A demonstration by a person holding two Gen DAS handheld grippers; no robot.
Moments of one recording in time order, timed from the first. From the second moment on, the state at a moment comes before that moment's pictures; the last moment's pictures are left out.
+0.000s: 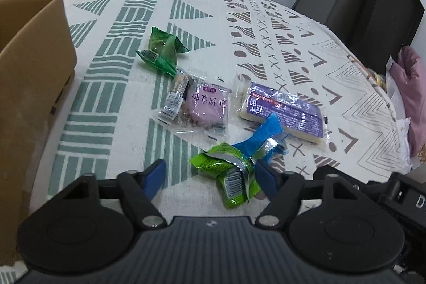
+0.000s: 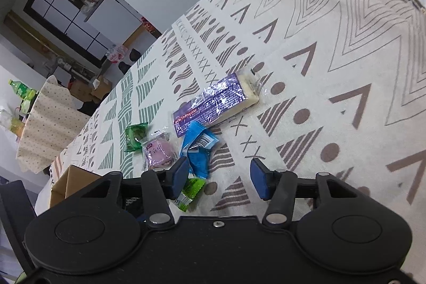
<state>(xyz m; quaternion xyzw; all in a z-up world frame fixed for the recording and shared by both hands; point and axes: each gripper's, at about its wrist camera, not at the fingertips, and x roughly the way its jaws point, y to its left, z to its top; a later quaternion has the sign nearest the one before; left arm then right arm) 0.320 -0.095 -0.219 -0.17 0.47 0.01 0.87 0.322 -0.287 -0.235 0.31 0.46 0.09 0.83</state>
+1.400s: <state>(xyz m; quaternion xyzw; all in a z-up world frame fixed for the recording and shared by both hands) 0.311 -0.033 -0.201 -0.22 0.42 0.03 0.88 0.359 -0.212 -0.237 0.20 0.47 0.11 0.85</state>
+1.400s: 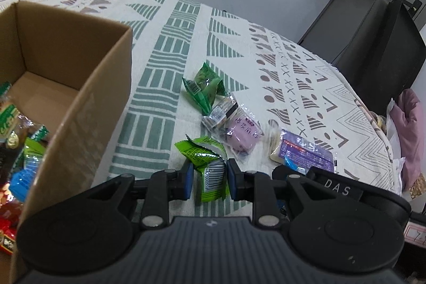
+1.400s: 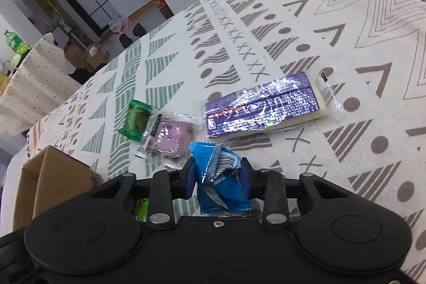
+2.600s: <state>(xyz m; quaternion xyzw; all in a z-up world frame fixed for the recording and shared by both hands) 0.254 -0.005 -0.101 -0.16 0.33 0.10 0.92 0.317 -0.191 -0.139 0.22 0.36 0.22 0.88</state>
